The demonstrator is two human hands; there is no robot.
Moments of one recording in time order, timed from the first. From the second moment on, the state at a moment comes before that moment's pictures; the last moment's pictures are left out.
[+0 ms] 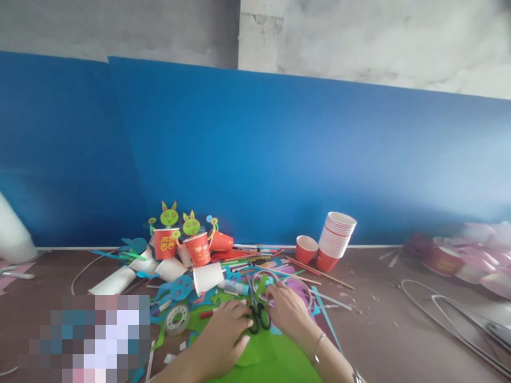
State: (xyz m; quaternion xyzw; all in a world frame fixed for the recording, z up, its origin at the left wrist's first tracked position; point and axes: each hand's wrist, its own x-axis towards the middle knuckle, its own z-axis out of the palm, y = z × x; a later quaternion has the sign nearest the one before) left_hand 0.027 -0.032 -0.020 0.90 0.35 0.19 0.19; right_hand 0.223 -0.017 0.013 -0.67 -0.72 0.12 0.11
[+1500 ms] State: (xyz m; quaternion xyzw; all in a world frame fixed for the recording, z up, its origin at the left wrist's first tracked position) left_hand 0.024 -0.030 -0.018 0.86 0.34 0.35 0.16; right_hand 0.293 0.047 0.059 -0.71 -0.66 -0.08 0.24
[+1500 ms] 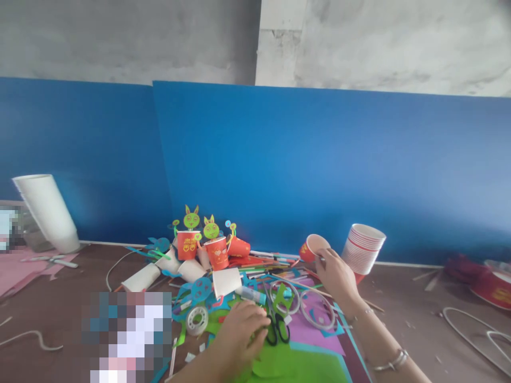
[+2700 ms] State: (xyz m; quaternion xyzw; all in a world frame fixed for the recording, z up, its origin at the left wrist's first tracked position) left_hand 0.018 -0.025 0.002 0.34 0.31 0.54 0.71; right_hand 0.172 -0.025 0.034 -0.63 -0.77 0.05 -0.07
